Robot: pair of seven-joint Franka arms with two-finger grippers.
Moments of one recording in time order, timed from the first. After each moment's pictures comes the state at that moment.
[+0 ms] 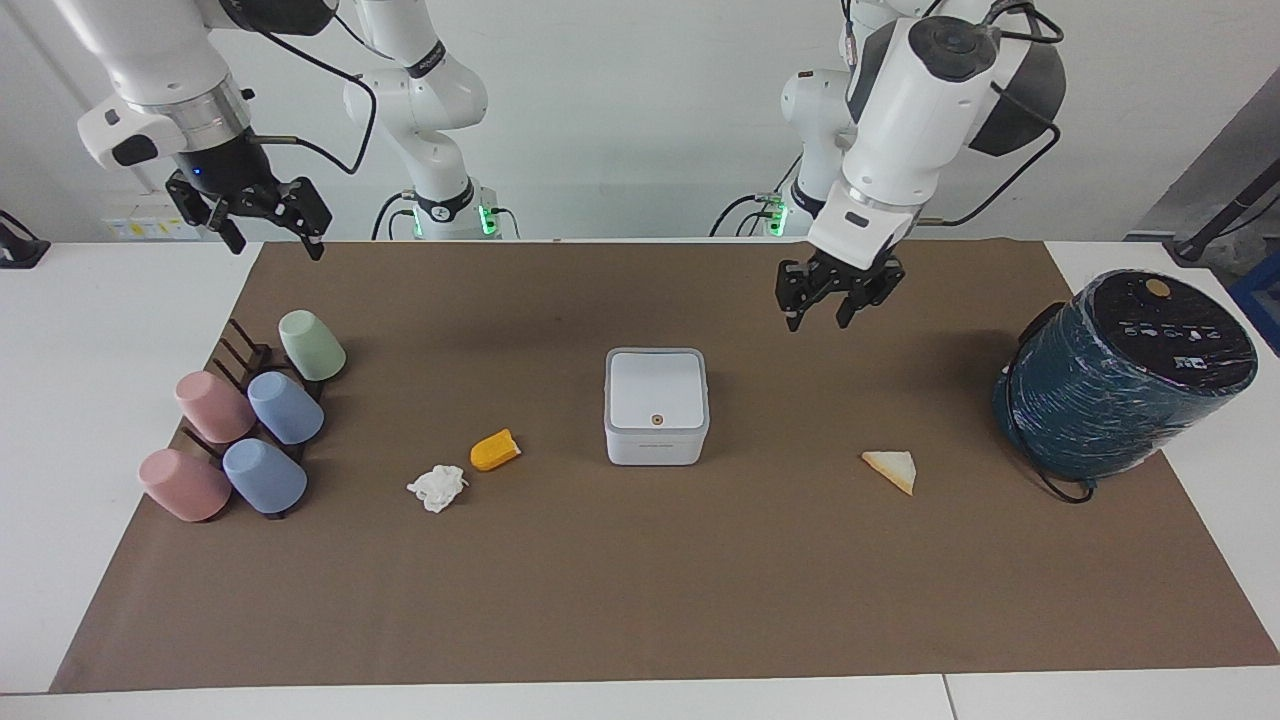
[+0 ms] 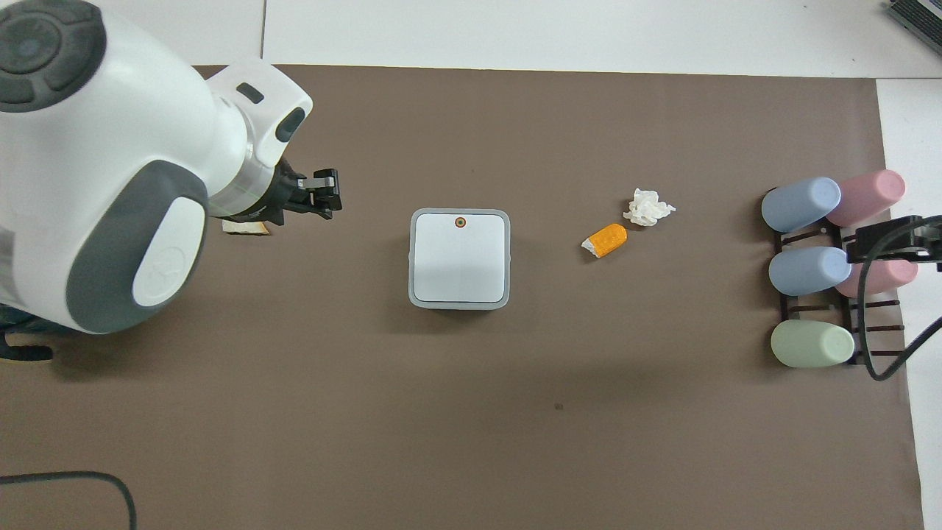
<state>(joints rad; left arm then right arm) -0.28 0.19 -0.14 -1.47 -0.03 1.73 -0.48 0.07 -0.08 -0.12 -1.63 -0.03 1.55 0.07</state>
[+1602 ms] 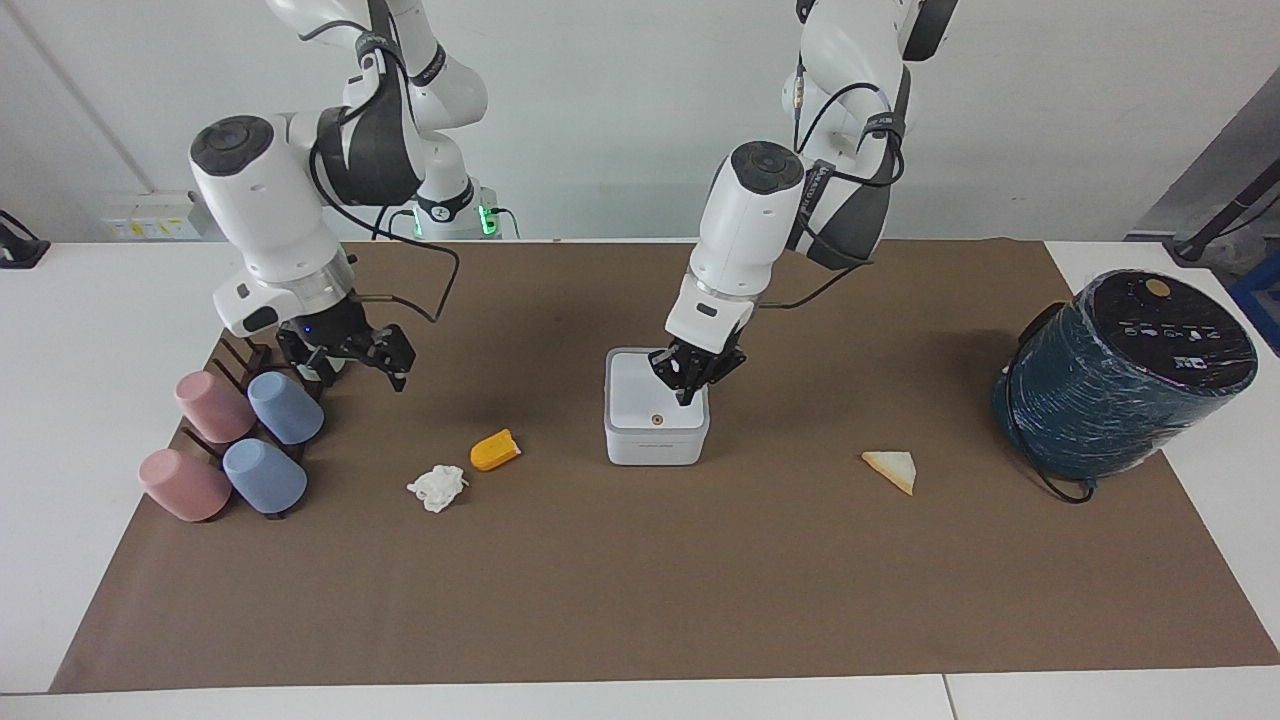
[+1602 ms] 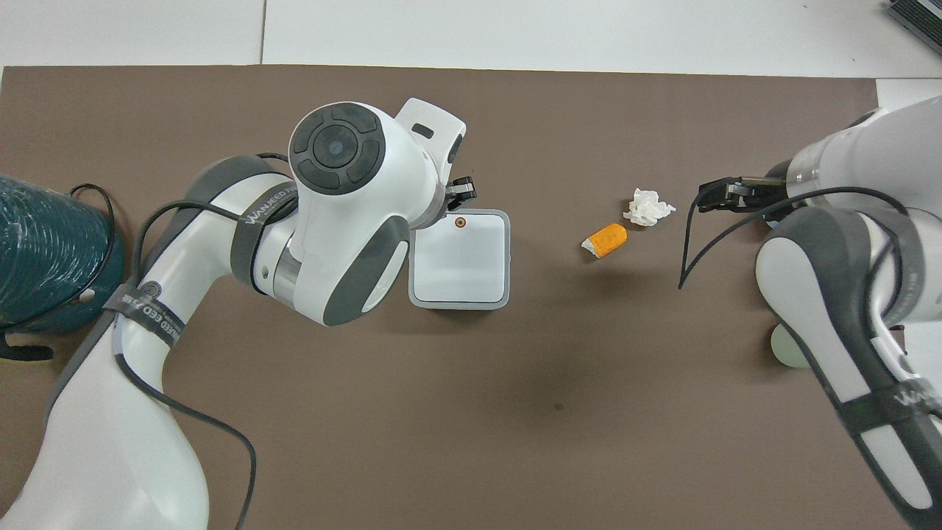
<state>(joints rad) -0.46 0.38 -0.14 -1.51 -0.03 2.10 -0.79 0.16 0.16 -0.10 -1.82 0.04 2.09 0.18</state>
